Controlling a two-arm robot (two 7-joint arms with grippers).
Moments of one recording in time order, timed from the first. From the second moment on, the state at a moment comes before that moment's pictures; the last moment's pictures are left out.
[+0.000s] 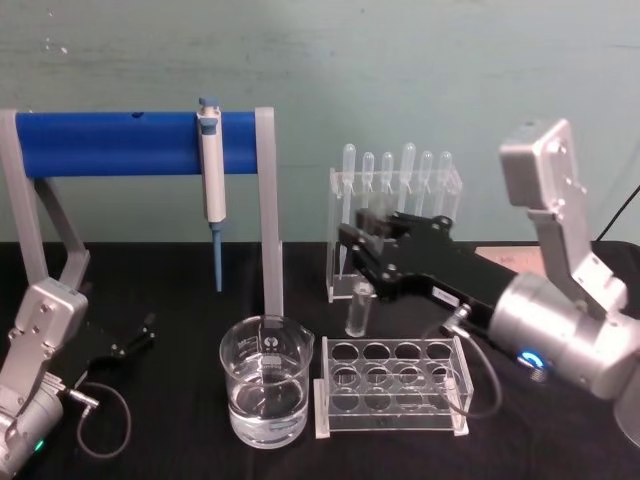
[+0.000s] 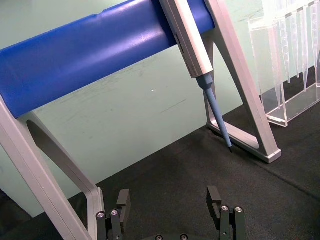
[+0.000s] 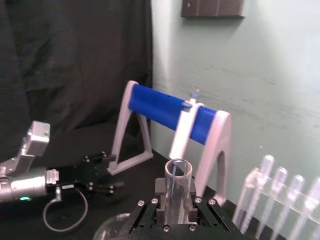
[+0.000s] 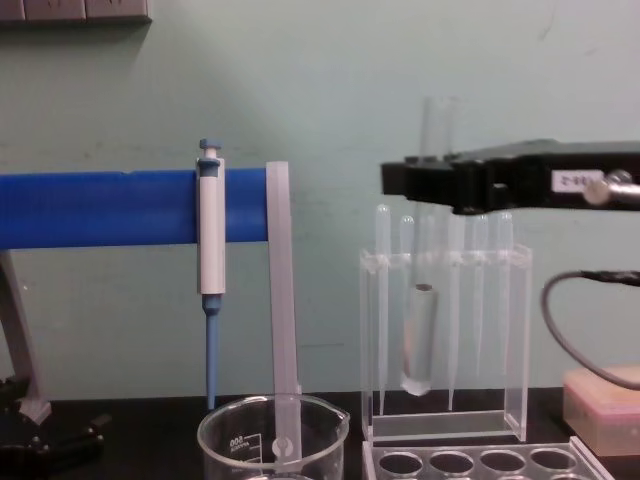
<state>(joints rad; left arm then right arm) -0.20 0.60 0.45 -1.41 -0.25 -0.12 0.03 0.25 0.46 -0.35 -1.90 0.39 0.31 0.37</state>
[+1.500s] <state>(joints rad) -0.20 0.60 0.45 -1.41 -0.25 -0.12 0.03 0.49 0.32 -0.58 -1.60 0.38 0.22 0.43</state>
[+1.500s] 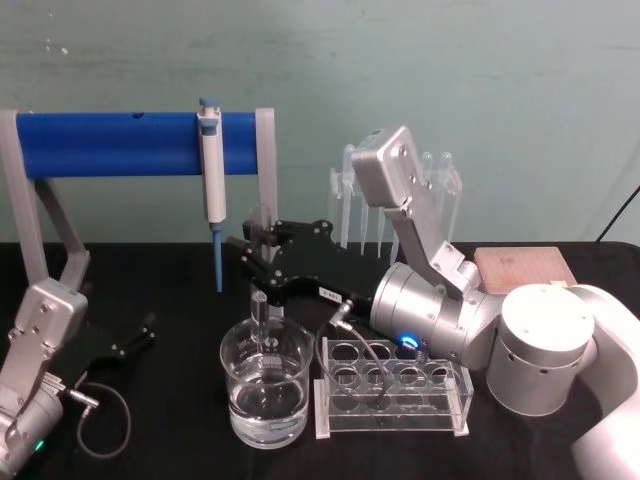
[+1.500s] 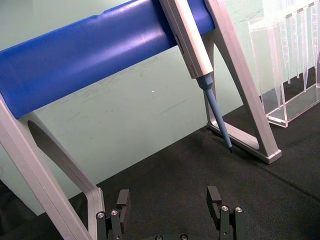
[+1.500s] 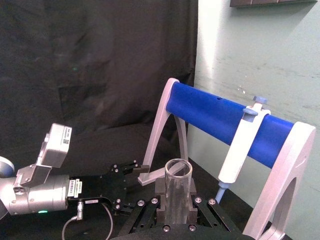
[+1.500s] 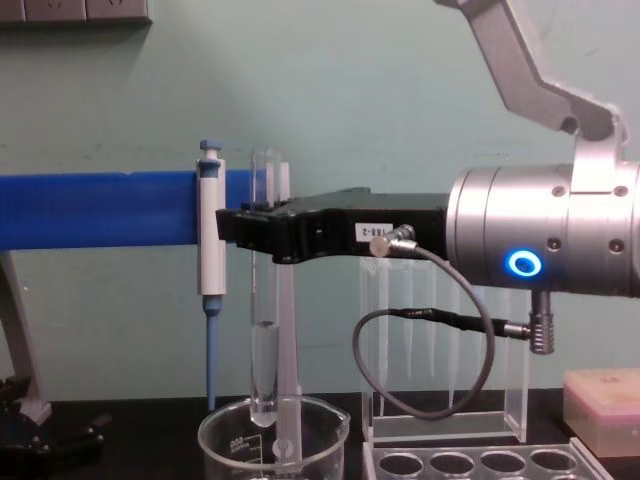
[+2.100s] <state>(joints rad) -0.20 0.60 0.45 -1.41 -0.25 -0.12 0.03 0.48 0.29 -0.59 -1.54 0.35 0.20 0.43</state>
